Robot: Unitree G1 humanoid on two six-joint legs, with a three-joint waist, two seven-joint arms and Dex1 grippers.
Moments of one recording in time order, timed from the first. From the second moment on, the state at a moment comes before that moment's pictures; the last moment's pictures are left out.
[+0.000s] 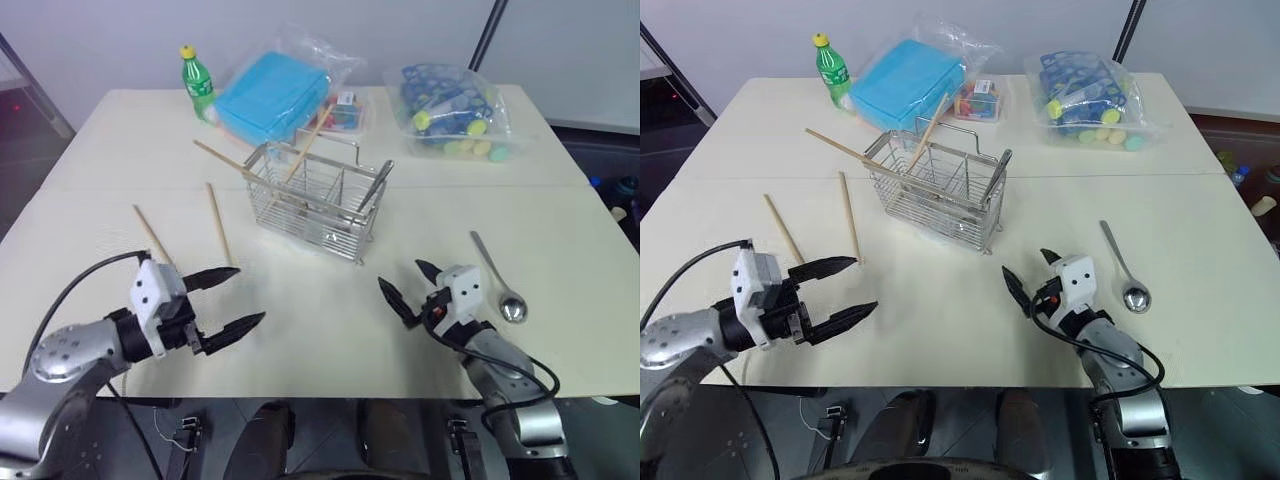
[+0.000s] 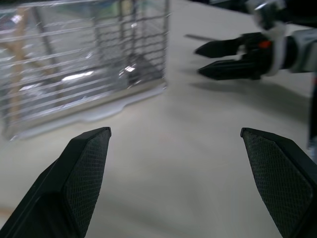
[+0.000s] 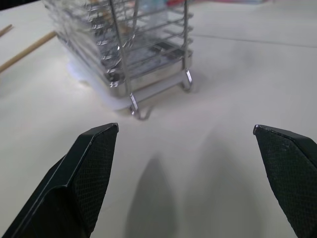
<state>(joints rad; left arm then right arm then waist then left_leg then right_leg) 0.13 0.76 0.22 -0.54 -0.69 0.41 -0.93 0.11 -0.32 -0.04 -0.31 0.28 0.23 0.44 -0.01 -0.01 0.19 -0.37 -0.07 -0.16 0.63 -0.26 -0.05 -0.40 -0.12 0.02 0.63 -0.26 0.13</state>
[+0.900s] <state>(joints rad) -0.12 0.67 -0.02 -0.31 -0.60 0.28 -1.19 -0.16 -0.76 -0.33 -0.22 0.39 1.00 0.44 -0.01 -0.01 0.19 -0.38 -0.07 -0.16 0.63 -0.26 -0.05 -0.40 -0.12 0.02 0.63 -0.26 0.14</state>
